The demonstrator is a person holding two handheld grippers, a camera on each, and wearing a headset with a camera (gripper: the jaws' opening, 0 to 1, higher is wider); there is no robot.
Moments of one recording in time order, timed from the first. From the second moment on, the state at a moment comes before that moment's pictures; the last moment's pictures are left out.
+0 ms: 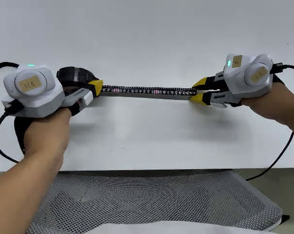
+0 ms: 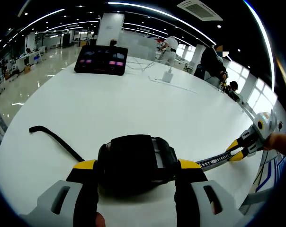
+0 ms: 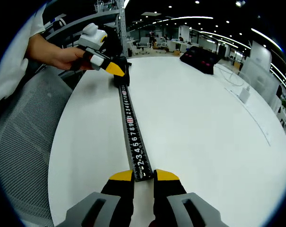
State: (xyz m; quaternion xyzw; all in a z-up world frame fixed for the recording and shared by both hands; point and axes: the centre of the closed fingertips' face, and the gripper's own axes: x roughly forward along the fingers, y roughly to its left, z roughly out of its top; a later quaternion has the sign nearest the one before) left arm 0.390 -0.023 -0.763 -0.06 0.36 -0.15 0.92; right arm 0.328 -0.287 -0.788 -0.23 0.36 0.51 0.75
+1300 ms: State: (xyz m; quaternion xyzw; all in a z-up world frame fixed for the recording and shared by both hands) left arm 0.389 -0.022 -0.765 -0.07 0.37 -0.14 0.92; right arm 0.336 -0.265 -0.785 -0.23 0.36 0.52 0.74
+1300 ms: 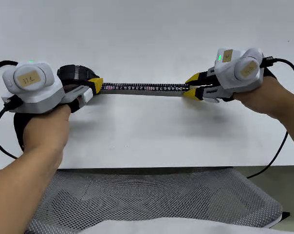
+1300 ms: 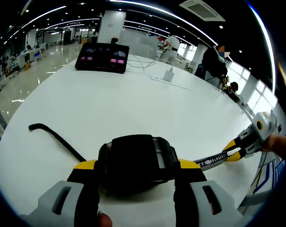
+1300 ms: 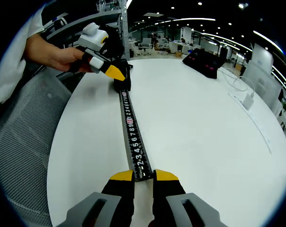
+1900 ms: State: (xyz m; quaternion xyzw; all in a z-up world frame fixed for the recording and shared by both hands) left arm 0.389 -0.022 -0.764 -0.08 0.37 -0.14 0.91; right arm 0.342 -0.238 -0.784 -0.22 0.34 0.53 0.75
